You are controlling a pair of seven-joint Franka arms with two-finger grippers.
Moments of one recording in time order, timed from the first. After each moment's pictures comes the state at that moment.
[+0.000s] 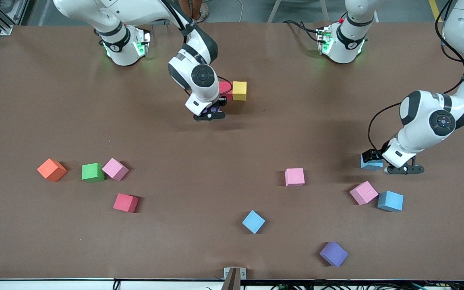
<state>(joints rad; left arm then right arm) 0.68 0.48 -0.64 -2.15 0.42 2.52 -0.23 0.57 0.43 0.30 -2.08 0.02 2.31 0.75</state>
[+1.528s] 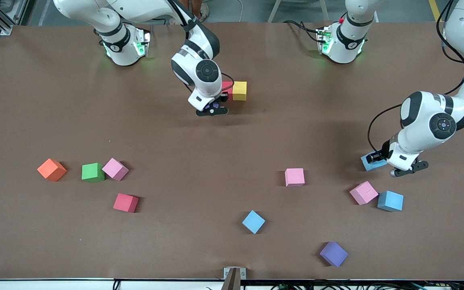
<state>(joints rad) 0.69 0.47 -0.67 -2.09 0.42 2.40 -0.57 0.61 0.42 0.30 -2.09 0.02 2.31 0.78</state>
